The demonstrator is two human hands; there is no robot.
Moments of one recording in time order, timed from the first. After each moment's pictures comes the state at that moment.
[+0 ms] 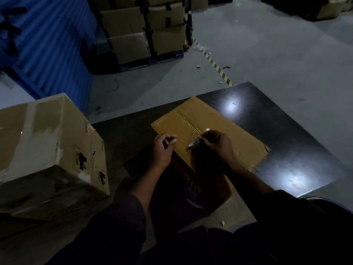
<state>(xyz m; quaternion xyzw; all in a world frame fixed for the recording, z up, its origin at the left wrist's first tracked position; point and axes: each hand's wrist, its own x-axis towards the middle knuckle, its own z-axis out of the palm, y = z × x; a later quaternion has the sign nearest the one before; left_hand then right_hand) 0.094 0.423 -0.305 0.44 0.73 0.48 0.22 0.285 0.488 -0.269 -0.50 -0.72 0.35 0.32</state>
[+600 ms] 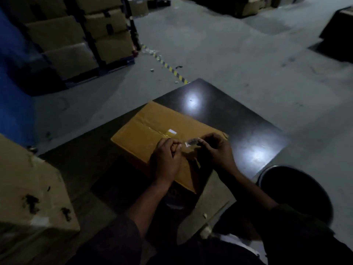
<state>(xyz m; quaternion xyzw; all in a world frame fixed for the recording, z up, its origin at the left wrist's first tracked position) 0.201 0.421 -0.266 0.61 0.67 0.40 0.13 0.369 0.454 -0.271 -0.56 -0.52 0.43 0.48</state>
